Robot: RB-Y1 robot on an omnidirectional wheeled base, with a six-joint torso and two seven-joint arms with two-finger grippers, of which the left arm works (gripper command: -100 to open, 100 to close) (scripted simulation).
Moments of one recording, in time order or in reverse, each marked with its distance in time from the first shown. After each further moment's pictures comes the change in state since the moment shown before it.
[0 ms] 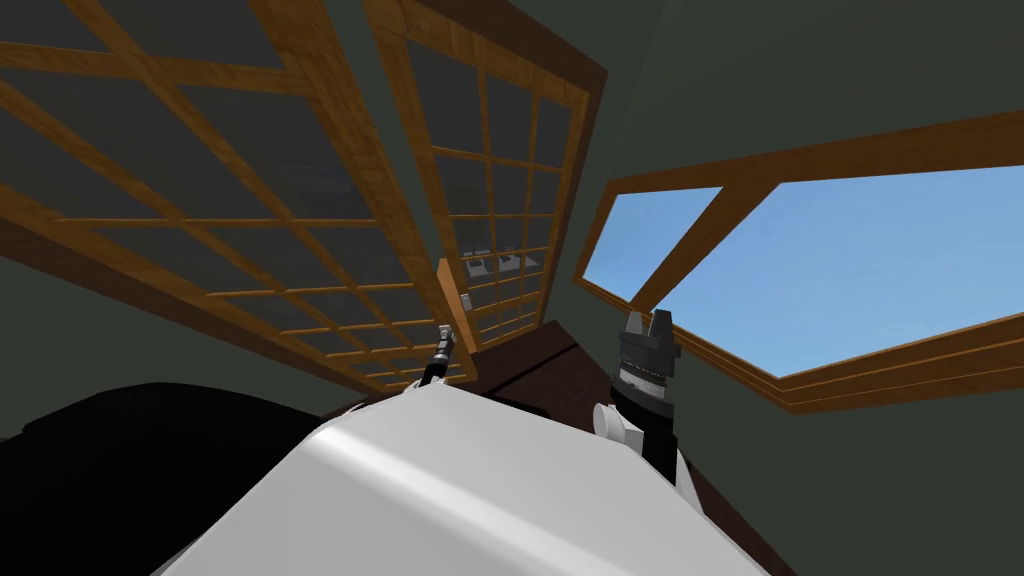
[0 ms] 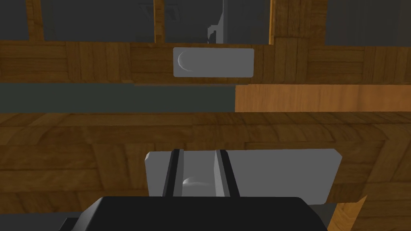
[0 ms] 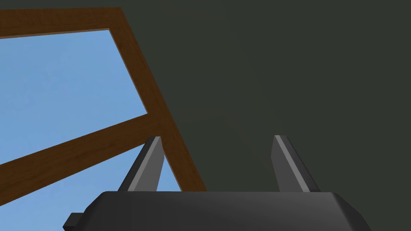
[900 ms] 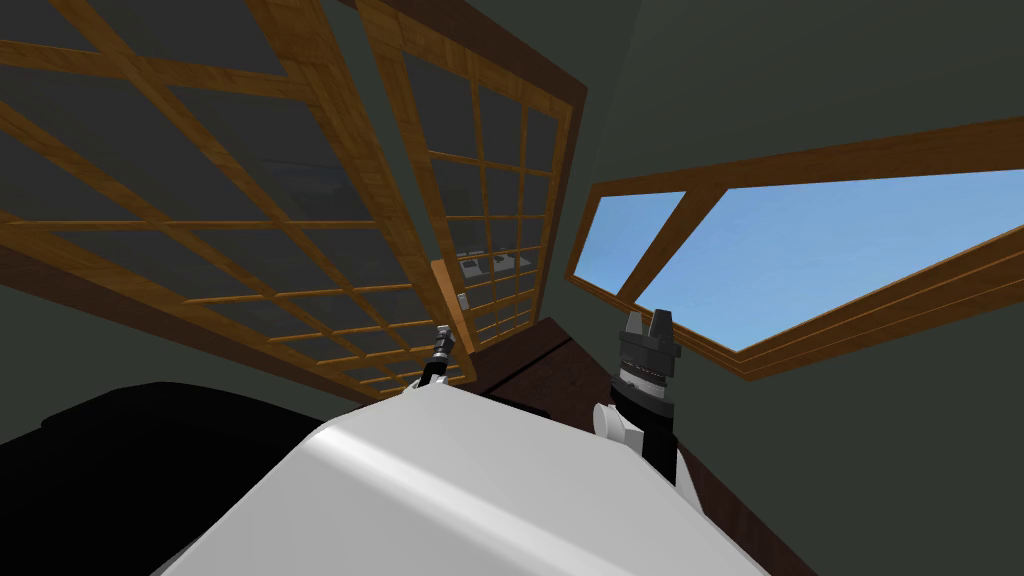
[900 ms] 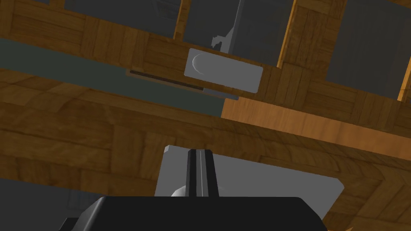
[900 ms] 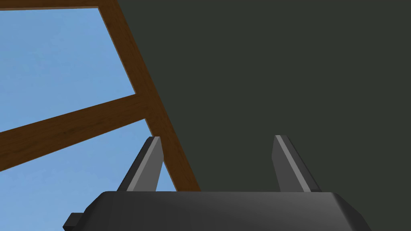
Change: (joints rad) arm 0.035 -0.005 0.004 -0.097 0.064 0.039 0.178
